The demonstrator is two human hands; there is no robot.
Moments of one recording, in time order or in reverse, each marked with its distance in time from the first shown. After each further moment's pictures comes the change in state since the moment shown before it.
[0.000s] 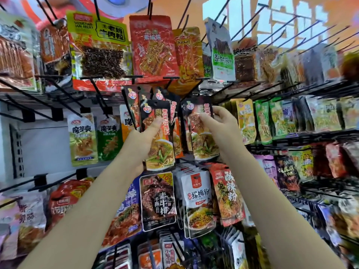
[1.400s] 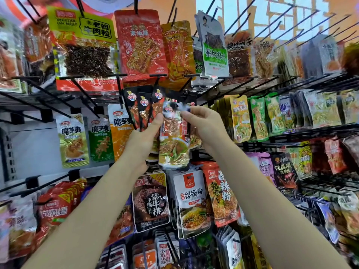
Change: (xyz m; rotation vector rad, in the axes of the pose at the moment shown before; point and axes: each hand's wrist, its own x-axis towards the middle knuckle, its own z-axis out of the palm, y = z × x) left_hand -0.017 0.014 0.047 -0.097 -0.031 -0.043; right_hand 0.025 0.013 0.009 0.135 -0.137 0.120
